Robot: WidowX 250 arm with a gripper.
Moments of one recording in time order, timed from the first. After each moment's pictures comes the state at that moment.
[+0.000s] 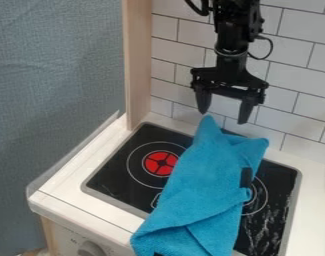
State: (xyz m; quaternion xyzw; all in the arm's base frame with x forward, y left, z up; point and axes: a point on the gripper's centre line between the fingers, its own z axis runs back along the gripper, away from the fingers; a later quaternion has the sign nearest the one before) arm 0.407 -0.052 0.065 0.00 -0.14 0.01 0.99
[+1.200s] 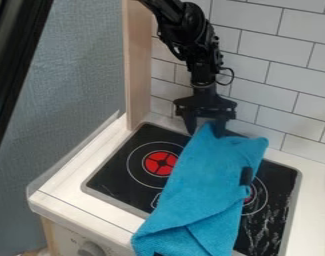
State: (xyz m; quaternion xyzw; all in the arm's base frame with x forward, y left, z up) arm 0.459 -0.020 -0.010 -0.06 -0.12 0.08 0.99
